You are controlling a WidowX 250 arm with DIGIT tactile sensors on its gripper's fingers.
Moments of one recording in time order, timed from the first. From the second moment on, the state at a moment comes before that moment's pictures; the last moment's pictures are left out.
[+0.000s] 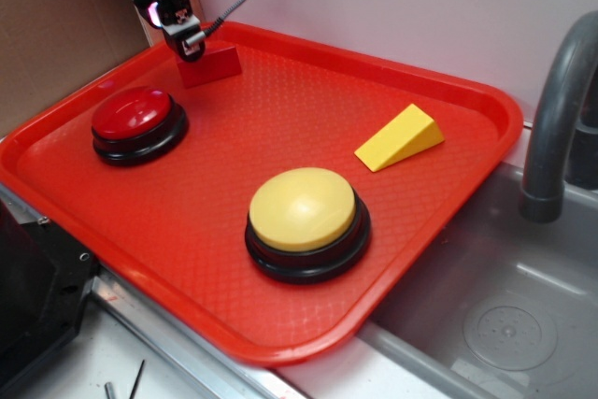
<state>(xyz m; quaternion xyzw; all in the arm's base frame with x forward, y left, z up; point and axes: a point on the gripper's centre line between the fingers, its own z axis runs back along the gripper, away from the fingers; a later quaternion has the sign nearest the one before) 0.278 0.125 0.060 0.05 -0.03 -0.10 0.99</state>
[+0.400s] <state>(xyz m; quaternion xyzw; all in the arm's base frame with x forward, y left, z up) 0.286 0.127 0.039 0.06 0.00 -0.09 0.99</state>
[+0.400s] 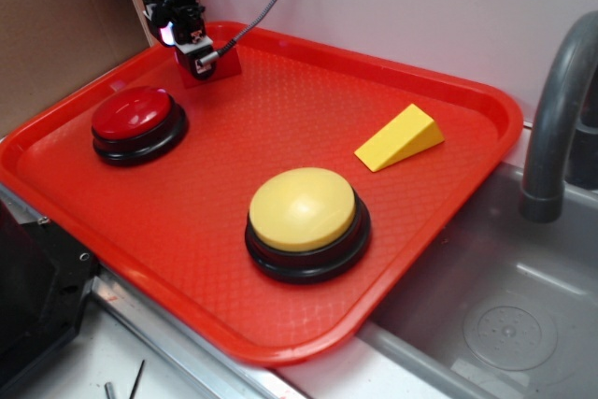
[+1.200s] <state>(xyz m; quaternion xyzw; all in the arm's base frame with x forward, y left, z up) 0.284 0.126 0.024 0.04 0.03 -0.10 0.99</state>
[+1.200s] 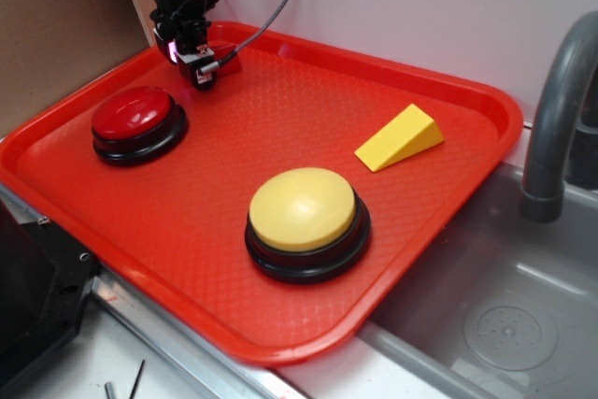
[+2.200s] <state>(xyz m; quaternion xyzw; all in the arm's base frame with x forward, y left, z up) 0.284 0.100 0.061 0.07 0.05 -0.09 0.99</state>
